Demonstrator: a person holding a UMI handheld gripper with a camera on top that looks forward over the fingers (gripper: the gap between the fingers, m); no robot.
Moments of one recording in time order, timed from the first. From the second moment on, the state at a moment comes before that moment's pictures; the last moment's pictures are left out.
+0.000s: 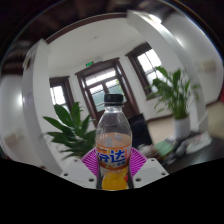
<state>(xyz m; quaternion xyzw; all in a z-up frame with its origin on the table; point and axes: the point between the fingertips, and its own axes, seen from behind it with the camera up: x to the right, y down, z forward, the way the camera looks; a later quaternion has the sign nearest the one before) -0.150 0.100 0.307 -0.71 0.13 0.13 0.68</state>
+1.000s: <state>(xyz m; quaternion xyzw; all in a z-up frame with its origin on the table) 0.023 0.136 0.119 -0.76 0.11 -0.12 0.62</state>
